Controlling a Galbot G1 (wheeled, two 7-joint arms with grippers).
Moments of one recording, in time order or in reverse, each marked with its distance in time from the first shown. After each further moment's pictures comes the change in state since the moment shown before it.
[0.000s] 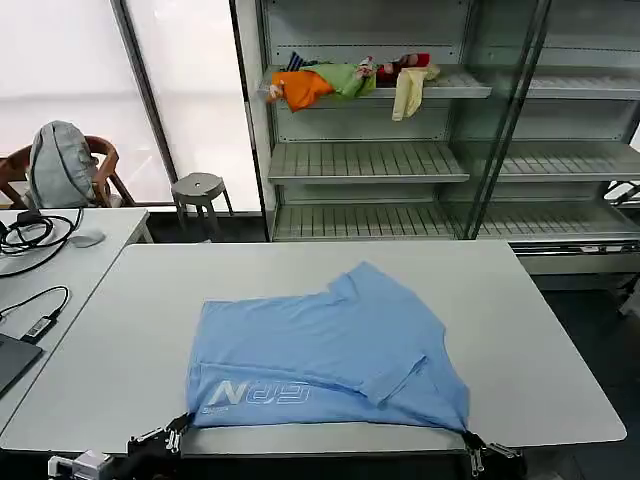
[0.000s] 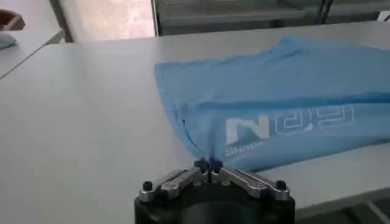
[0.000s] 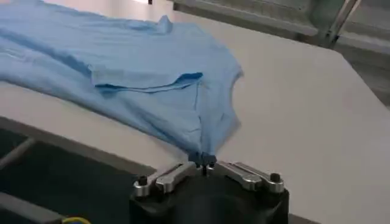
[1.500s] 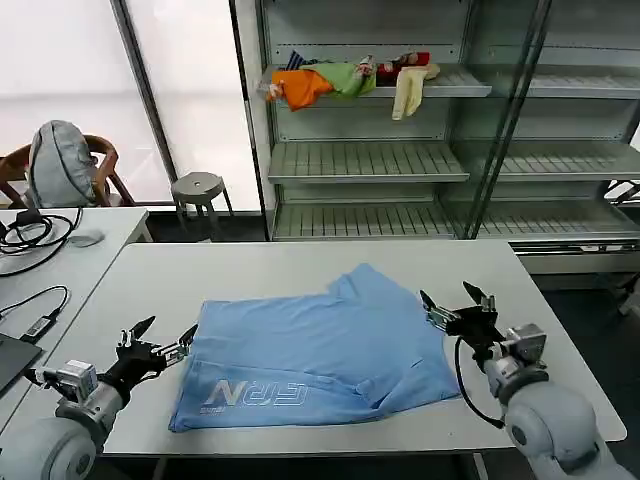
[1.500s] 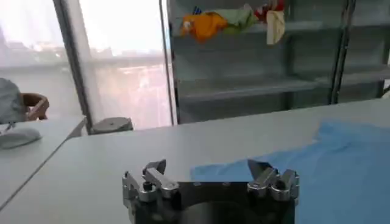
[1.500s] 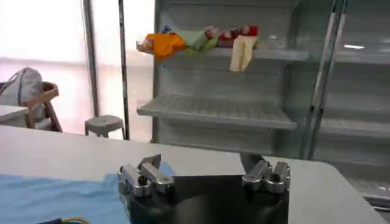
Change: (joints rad) left arm -0.446 0.098 0.046 0.246 -0.095 -0.098 0.036; right arm 0.854 -0.028 -0.273 -0.267 0.265 -0.062 0.184
